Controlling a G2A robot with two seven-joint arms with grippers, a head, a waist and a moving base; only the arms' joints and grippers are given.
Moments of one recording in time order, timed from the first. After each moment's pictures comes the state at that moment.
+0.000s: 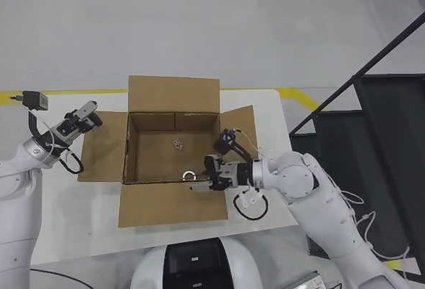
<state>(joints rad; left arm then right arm) 1.14 -1.09 -1.61 -1.41 -0.21 -0.38 -0.92 -1.28 -1.14 1.25 -1.83 -0.20 -0.41 1.06</state>
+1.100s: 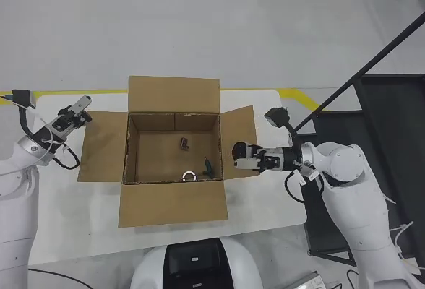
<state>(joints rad) 1.13 -1.08 -1.63 -1.38 -0.04 -0.40 -0.79 -1.28 -1.09 1.50 -1.75 0.28 -0.38 1.23</state>
